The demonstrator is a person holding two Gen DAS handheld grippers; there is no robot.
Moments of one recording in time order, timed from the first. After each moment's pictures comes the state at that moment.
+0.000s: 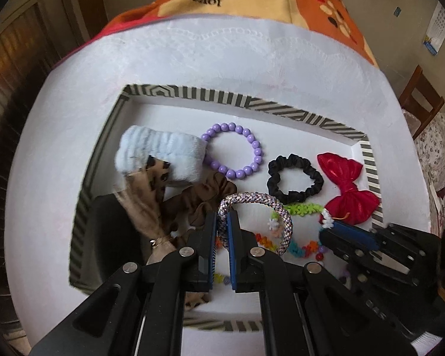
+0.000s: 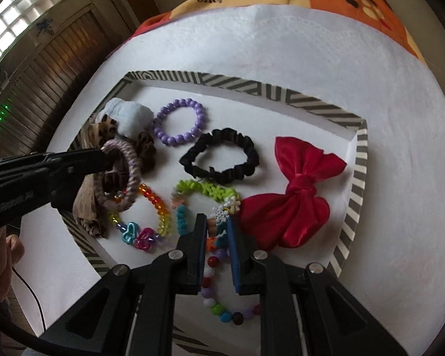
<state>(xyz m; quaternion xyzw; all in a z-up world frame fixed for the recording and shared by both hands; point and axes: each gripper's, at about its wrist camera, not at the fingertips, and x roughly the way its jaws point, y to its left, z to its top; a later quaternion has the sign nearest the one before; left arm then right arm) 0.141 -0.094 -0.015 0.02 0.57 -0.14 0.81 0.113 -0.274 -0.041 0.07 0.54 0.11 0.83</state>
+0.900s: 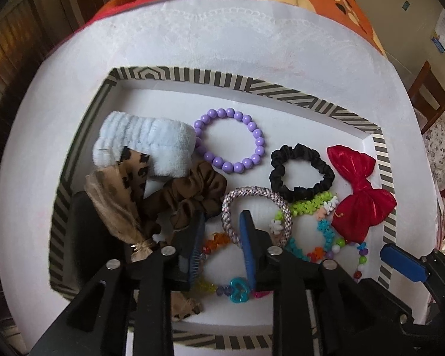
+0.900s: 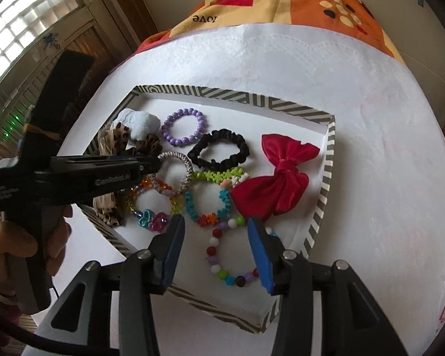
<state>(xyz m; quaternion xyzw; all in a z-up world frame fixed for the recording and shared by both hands) 0.143 -0.110 -0.034 0.03 0.58 -0.12 0.80 0.072 -0.283 -0.009 0.08 0.51 0.09 0.85</state>
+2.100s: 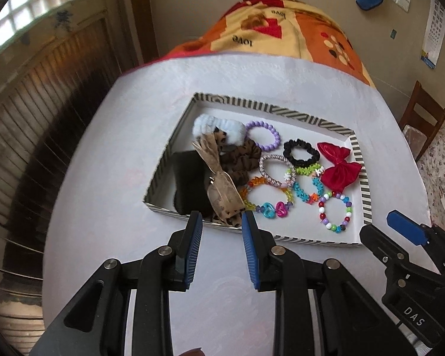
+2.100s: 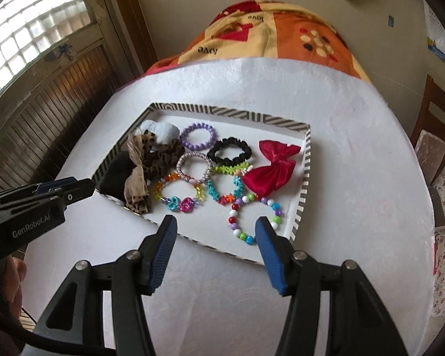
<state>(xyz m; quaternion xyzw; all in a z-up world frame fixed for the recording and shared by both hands) 0.025 -0.040 0.056 0.03 0.49 -0.07 0.87 -0.009 -0.246 0.044 0.06 0.45 0.04 0.89</state>
